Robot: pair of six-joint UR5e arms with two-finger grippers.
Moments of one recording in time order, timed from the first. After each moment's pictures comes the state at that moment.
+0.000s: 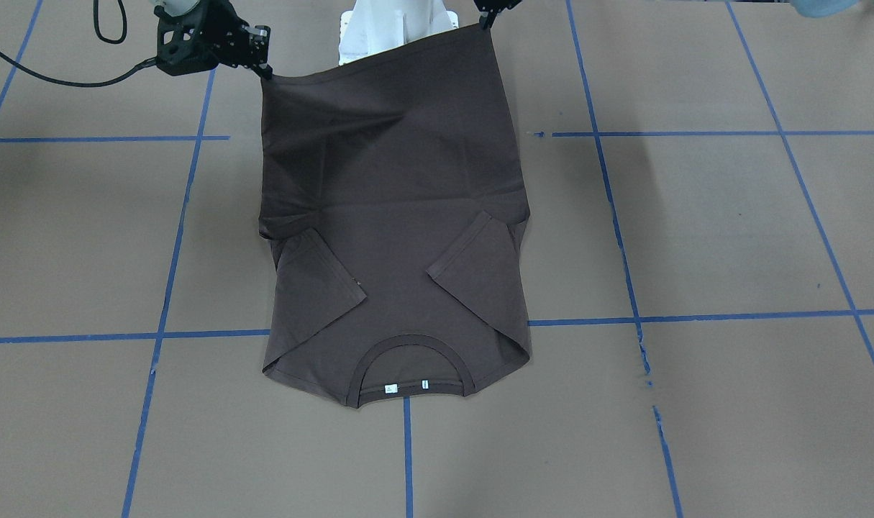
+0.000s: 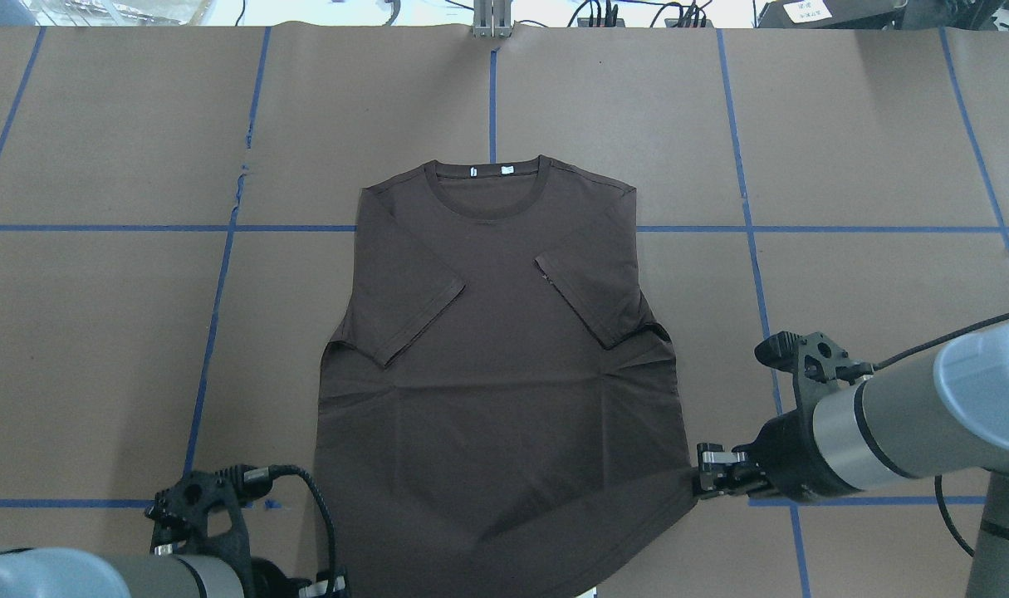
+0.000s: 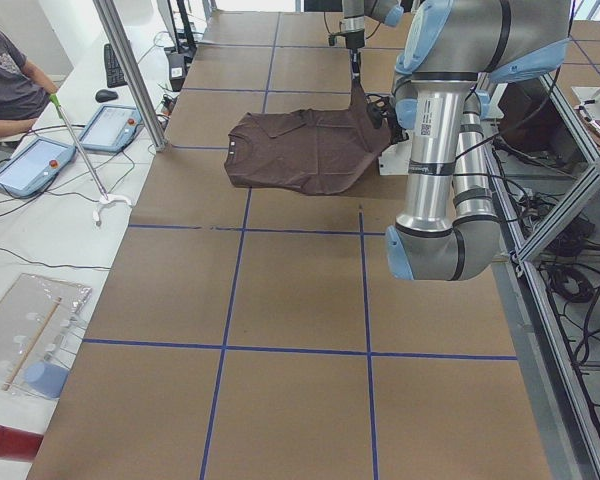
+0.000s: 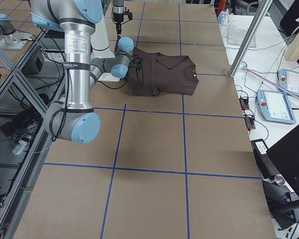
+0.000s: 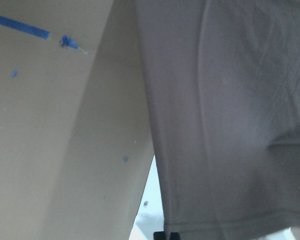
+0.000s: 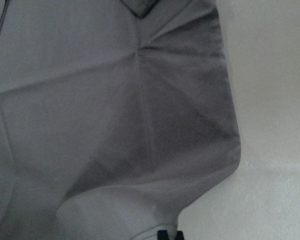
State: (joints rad) left arm -0.07 -1.82 -2.43 -1.46 -1.64 -1.84; right arm 0.44 -1.58 2.26 -1.18 2.07 1.54
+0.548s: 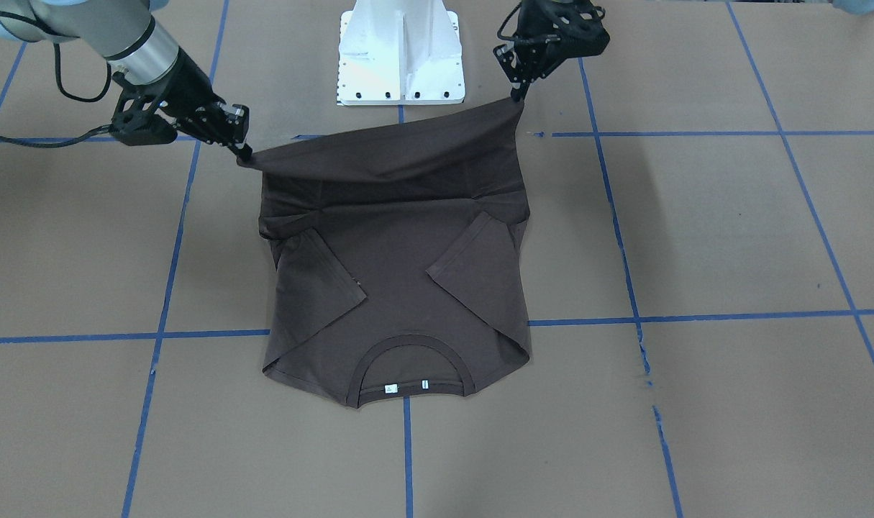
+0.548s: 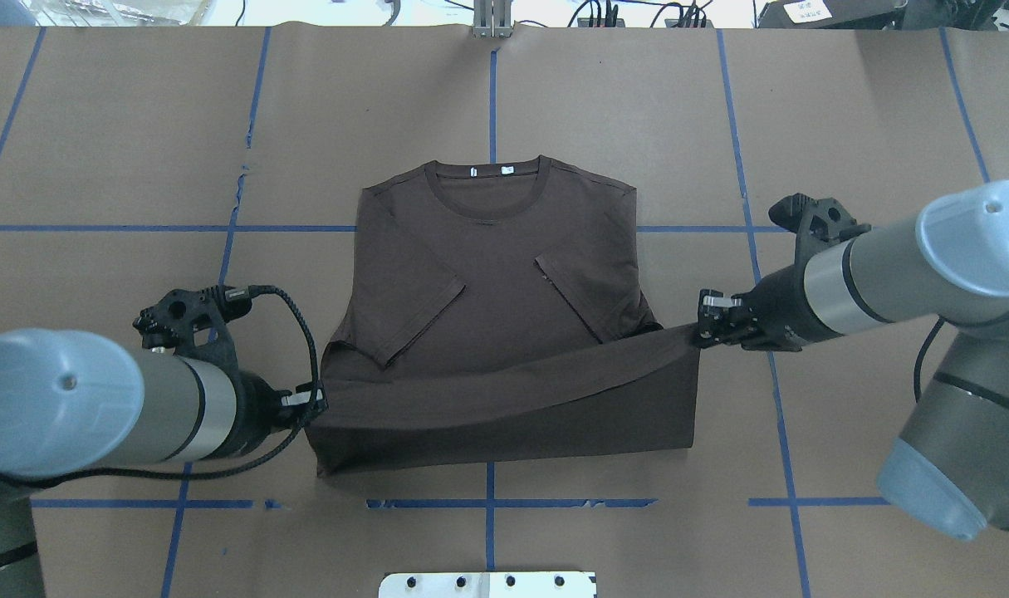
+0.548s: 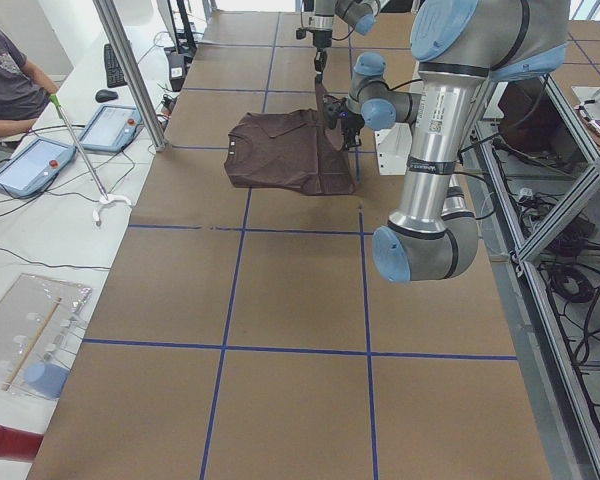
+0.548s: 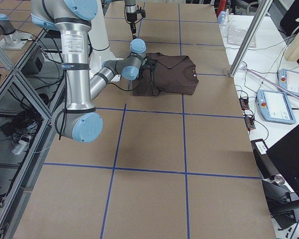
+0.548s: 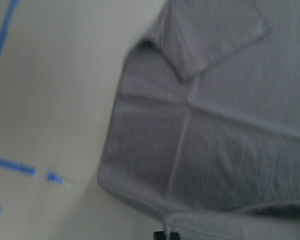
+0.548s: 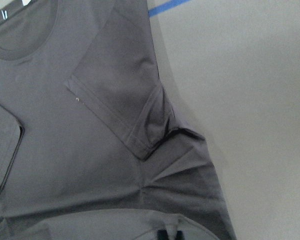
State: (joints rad) left arm -0.38 -1.86 -2.29 -1.46 -1.72 -1.62; right arm 0.69 -1.43 2.06 -1.18 2.09 1.48
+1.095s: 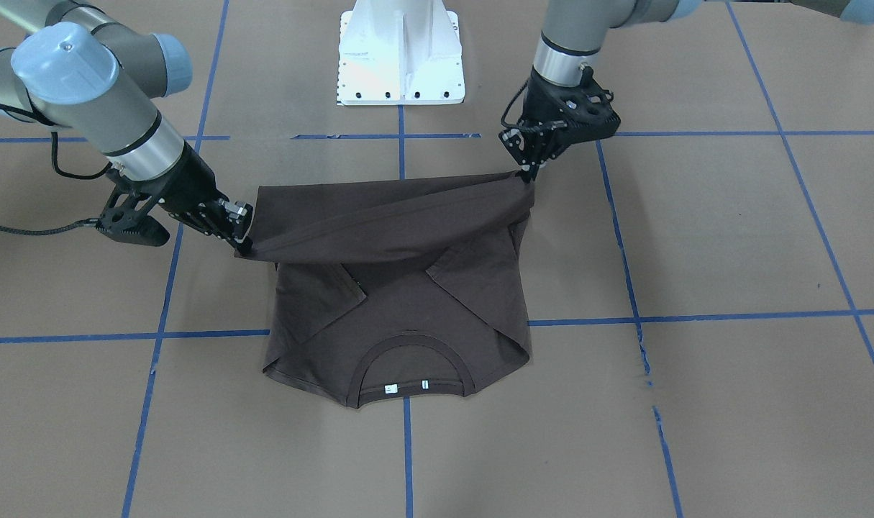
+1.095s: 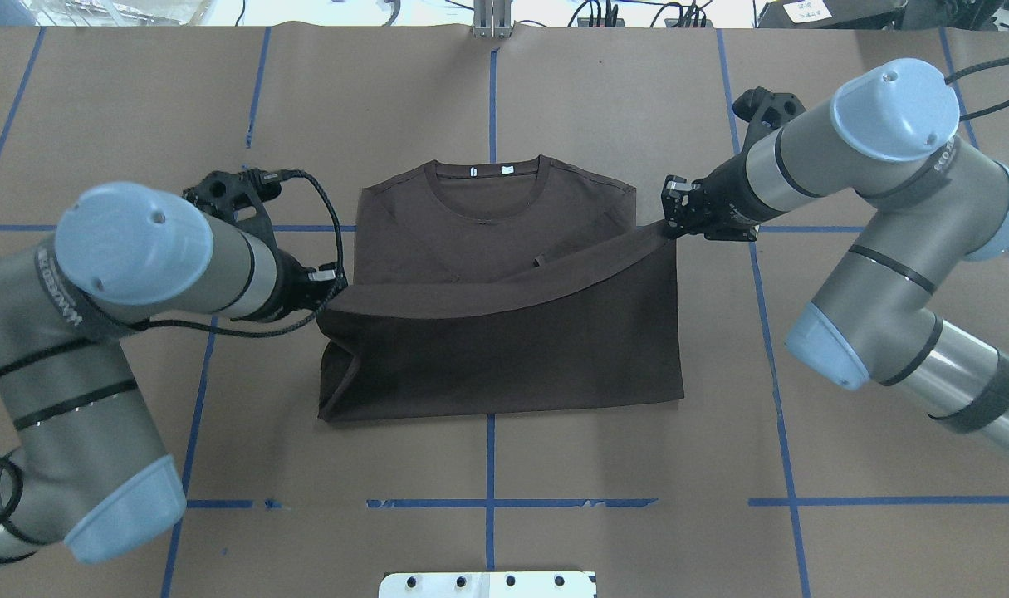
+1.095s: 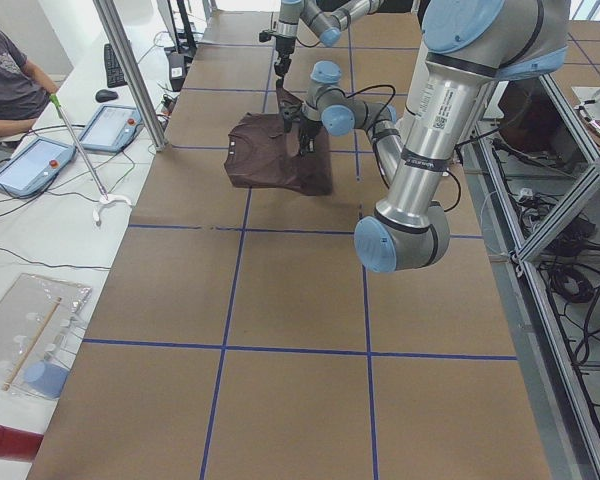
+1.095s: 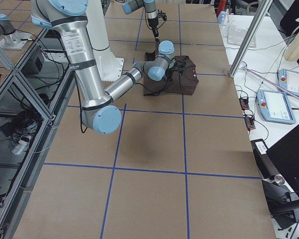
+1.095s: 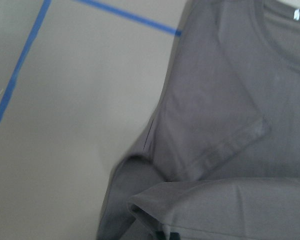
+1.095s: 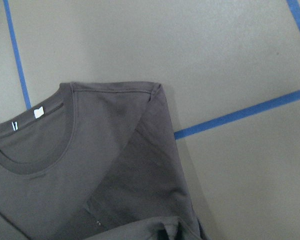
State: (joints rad) left arm -0.60 -1.99 -2.03 -1.58 -1.77 -1.46; right arm 0.82 -1.18 1.76 -1.18 2.09 1.46
